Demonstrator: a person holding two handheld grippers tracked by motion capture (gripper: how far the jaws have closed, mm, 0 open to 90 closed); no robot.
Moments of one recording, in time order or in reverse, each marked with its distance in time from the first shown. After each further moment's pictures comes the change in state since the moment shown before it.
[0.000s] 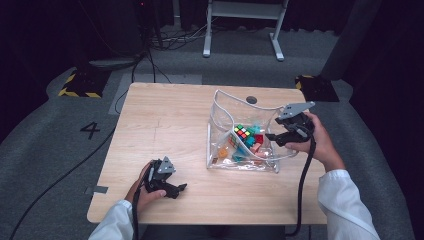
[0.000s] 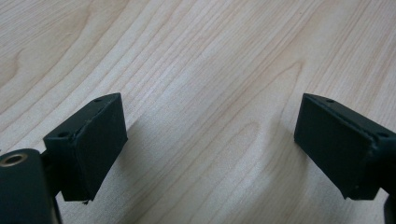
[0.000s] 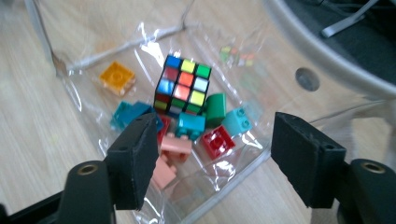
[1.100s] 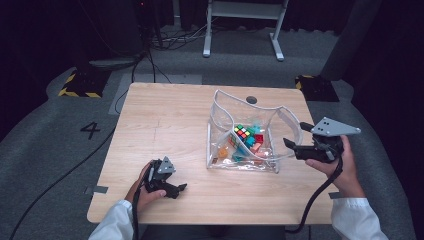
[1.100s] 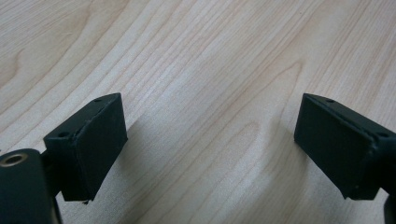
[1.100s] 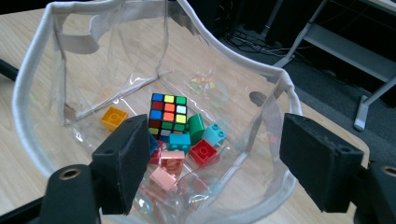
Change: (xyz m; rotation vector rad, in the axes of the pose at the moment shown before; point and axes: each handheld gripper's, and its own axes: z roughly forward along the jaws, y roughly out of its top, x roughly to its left) left arm 0.000 0.000 0.000 0.001 -0.006 0.000; right arm 0.035 -0.042 -0.070 -0.257 -0.177 0.151
